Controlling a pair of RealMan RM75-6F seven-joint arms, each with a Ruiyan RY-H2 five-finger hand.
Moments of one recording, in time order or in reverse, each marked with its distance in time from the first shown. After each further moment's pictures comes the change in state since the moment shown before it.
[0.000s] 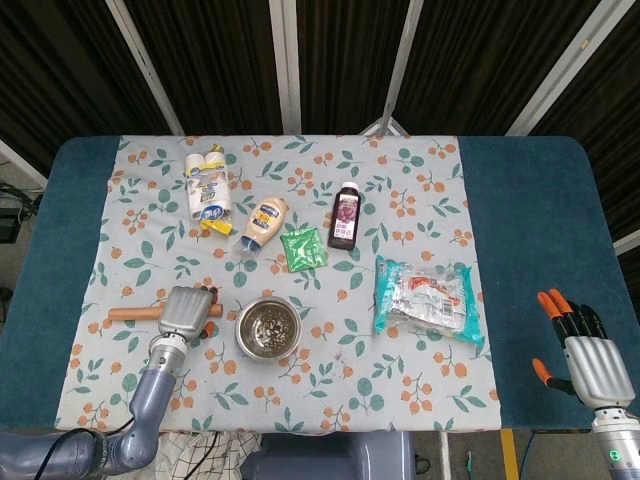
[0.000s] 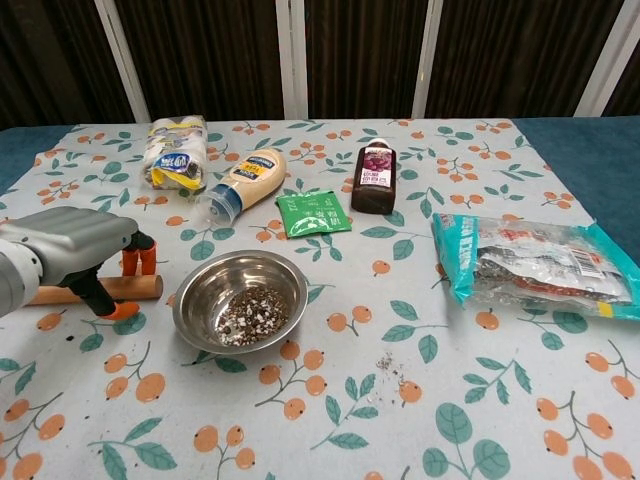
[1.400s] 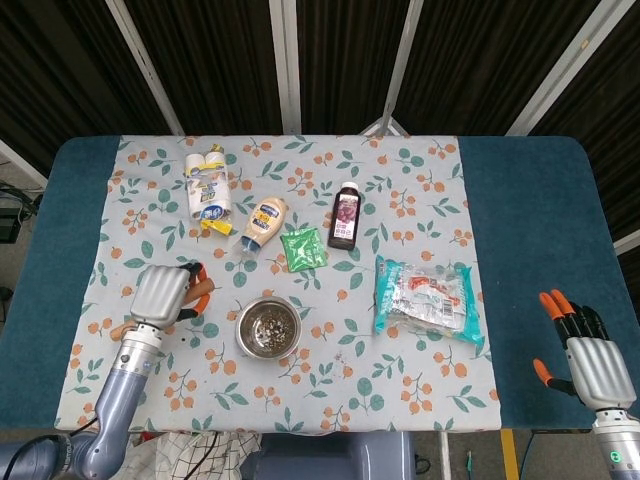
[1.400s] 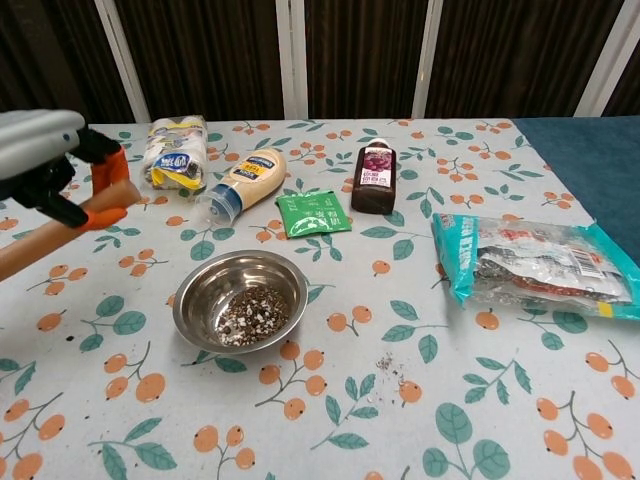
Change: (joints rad) left arm 0.061 0.169 0.008 -0.105 0.343 0.125 -0.428; right arm -0.006 0.000 0.002 -0.010 0.009 0.005 0.006
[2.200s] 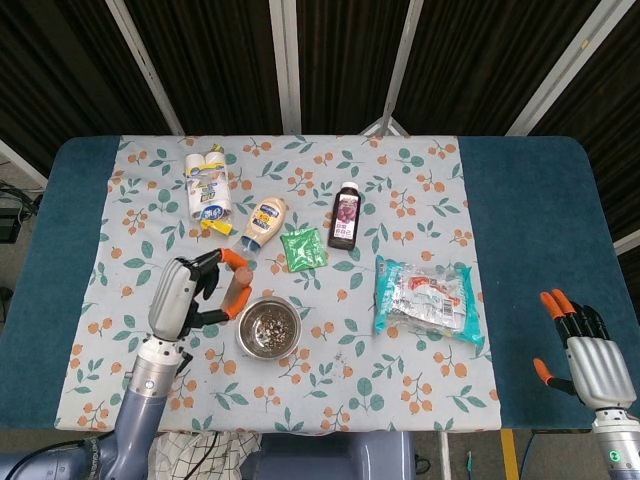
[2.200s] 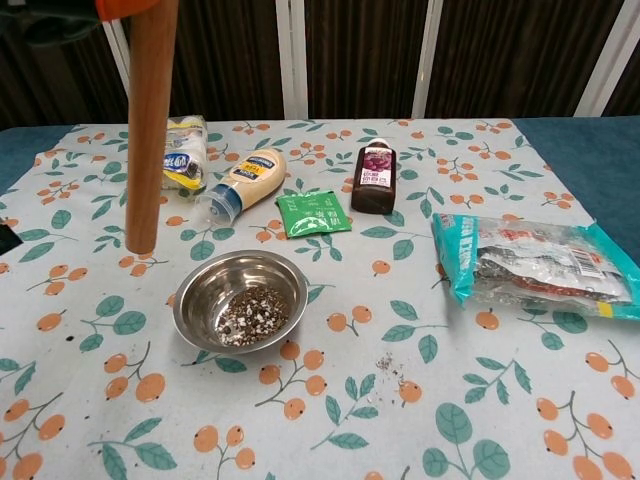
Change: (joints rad) left arm 0.030 -0.130 -0.103 -0.109 0.400 0.175 -0.549; right arm -0.001 -0.005 0.003 -0.002 0.007 0.001 -0.012
